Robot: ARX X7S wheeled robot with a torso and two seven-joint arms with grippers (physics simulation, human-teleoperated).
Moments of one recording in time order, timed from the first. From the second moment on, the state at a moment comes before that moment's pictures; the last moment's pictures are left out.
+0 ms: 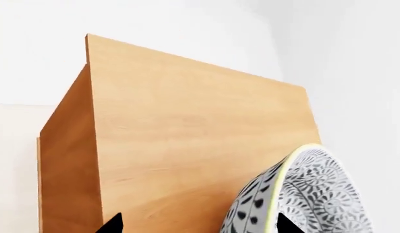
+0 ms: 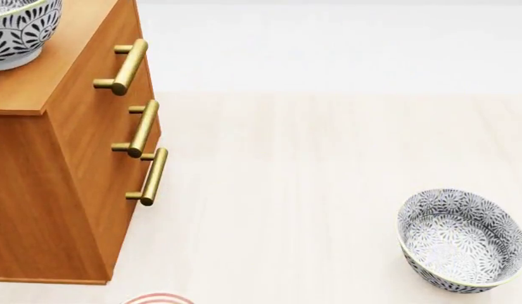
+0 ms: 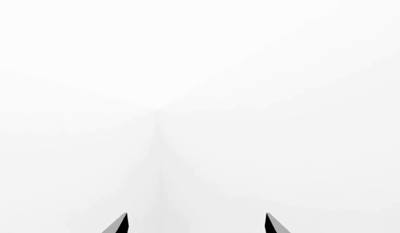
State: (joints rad) left arm -1.80 -0.46 1.58 -0.76 -2.51 0.42 -1.25; right arm -0.79 0.00 0.61 -1.05 0.18 -0.35 0.53
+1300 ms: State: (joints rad) left arm -1.94 -0.92 1.96 0.48 -1.28 0.63 -1.48; right arm -0.79 0.00 0.63 -1.05 0.20 -0.35 0.51
